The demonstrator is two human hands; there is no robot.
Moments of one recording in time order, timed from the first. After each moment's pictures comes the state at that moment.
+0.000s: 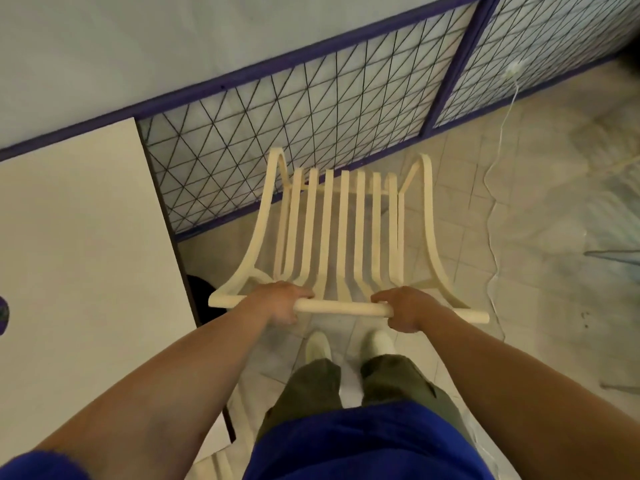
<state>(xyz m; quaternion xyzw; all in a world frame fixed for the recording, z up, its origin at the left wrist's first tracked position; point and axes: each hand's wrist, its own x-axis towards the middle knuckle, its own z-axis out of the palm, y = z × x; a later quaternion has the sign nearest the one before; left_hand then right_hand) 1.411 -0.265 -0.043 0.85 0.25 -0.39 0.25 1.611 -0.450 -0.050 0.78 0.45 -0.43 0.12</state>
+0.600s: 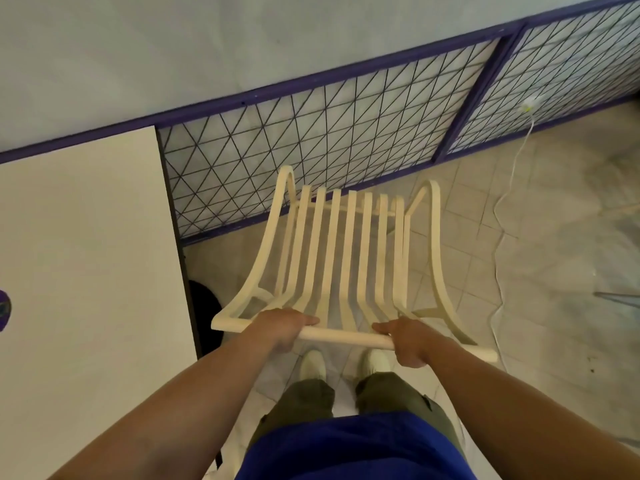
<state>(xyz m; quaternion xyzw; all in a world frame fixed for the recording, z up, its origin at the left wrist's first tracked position) 1.416 -0.274 -0.054 0.82 0.28 -0.41 0.27 1.622 -0.441 -0.043 0.73 0.48 -0.46 0.17</state>
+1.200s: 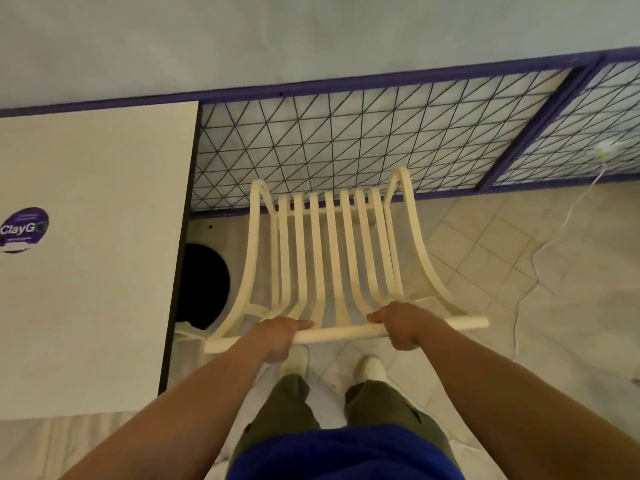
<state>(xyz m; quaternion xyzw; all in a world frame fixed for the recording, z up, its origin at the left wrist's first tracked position) 1.462 -0.364 -0.056 0.77 0.44 -0.35 0.31 1.722 -0.426 -0.046 0.62 0.64 -0.39 0.24</state>
